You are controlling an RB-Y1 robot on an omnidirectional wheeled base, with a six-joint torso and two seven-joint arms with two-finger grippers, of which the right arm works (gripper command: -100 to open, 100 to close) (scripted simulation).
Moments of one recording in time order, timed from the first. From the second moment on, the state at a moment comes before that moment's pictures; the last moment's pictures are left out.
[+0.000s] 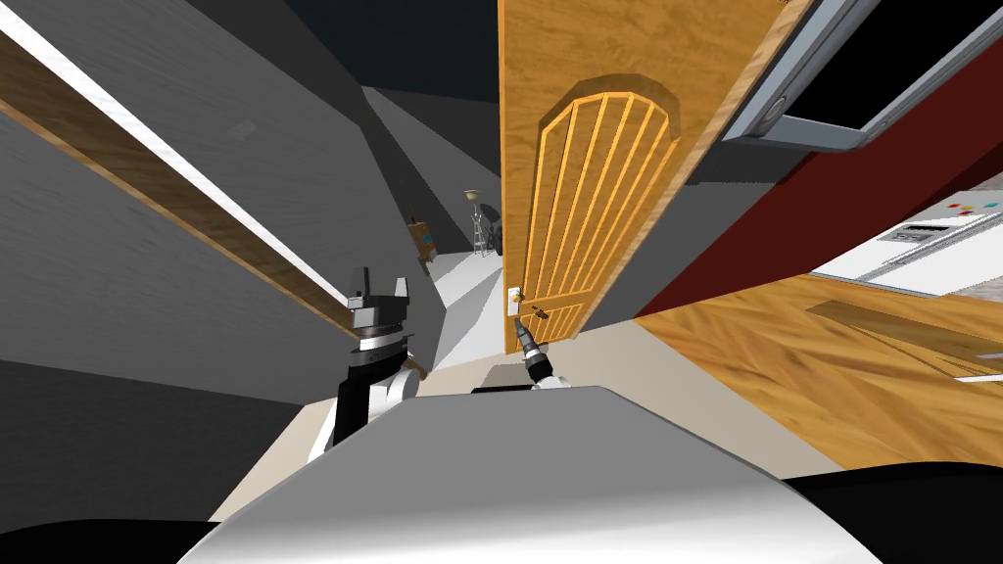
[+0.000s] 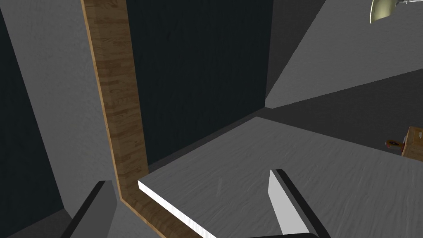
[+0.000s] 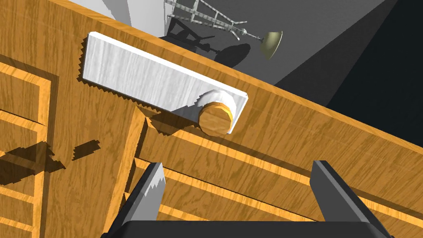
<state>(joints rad) 0.39 0.00 0.36 -1.63 -3.15 0.28 -2.60</state>
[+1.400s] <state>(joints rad) 0.38 -0.02 0.37 -1.58 -3.34 0.33 -2.73</state>
